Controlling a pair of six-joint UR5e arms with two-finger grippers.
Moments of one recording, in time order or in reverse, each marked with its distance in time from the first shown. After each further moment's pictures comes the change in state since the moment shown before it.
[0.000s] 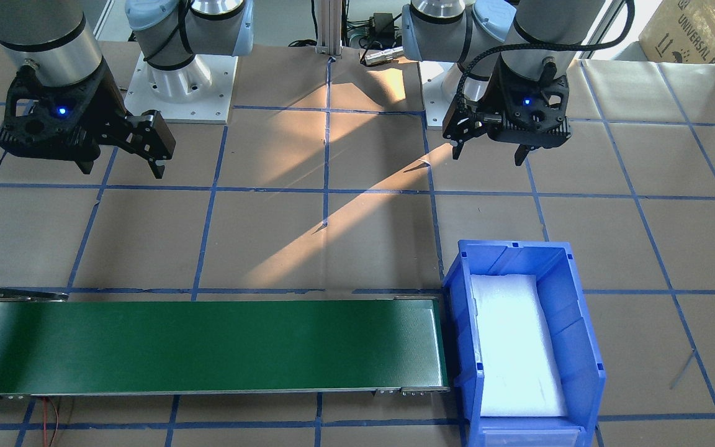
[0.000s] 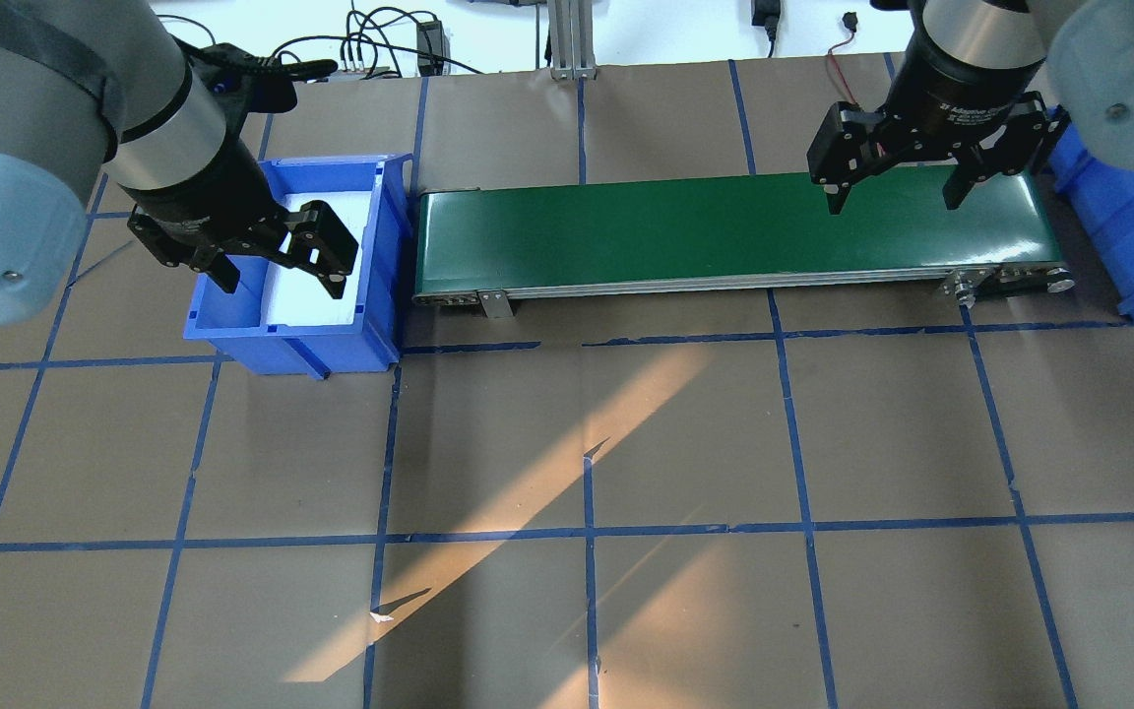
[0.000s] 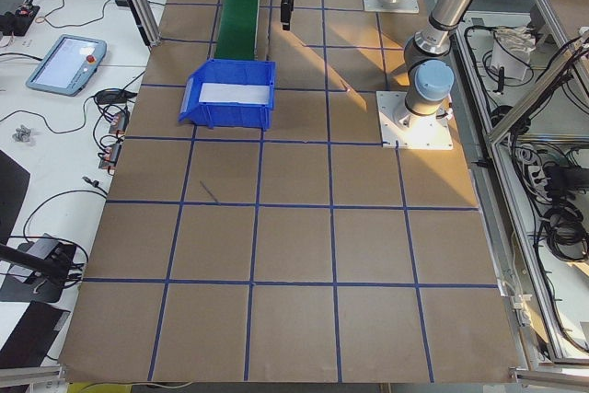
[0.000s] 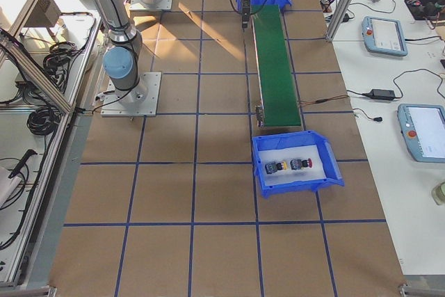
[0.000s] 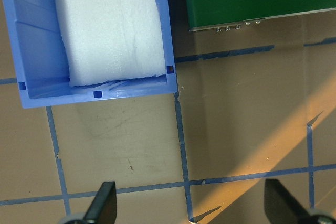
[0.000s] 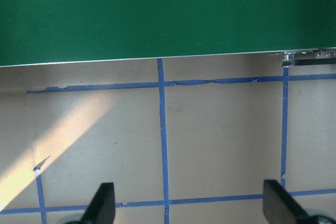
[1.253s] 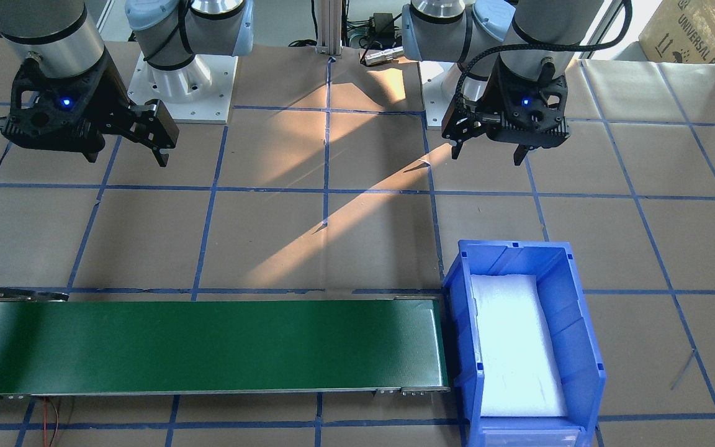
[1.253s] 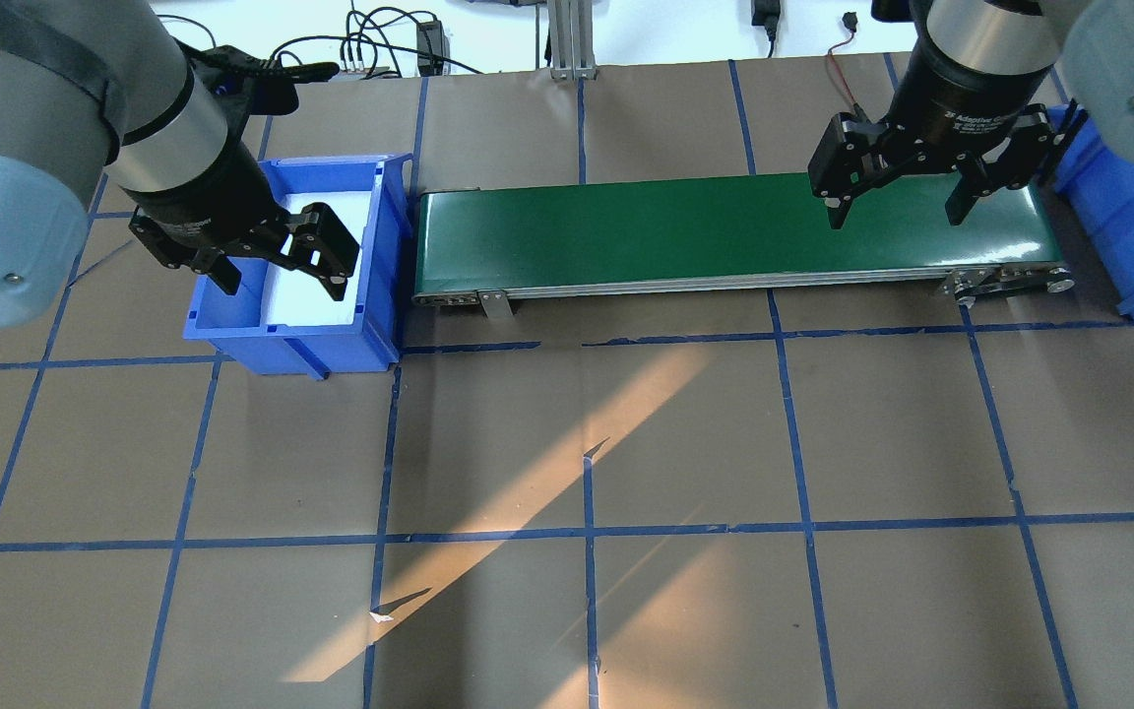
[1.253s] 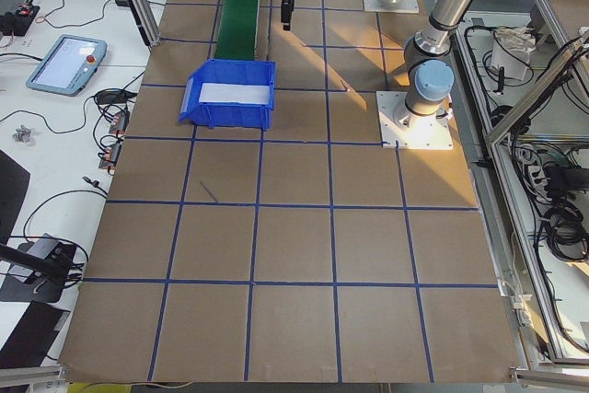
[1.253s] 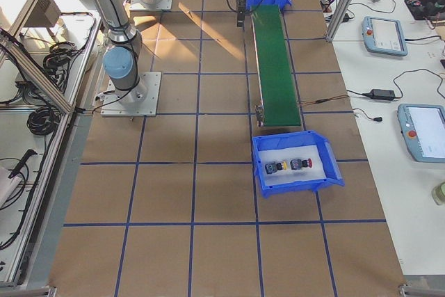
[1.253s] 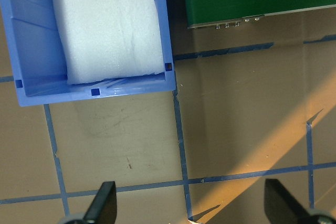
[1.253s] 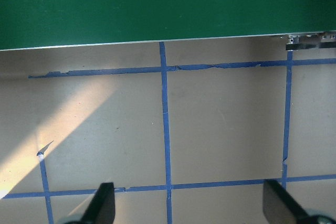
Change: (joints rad) left arm -0.001 0.002 -0.002 0.000 -0.001 0.000; right arm 0.000 -0.007 -0.004 0.040 0.008 0.002
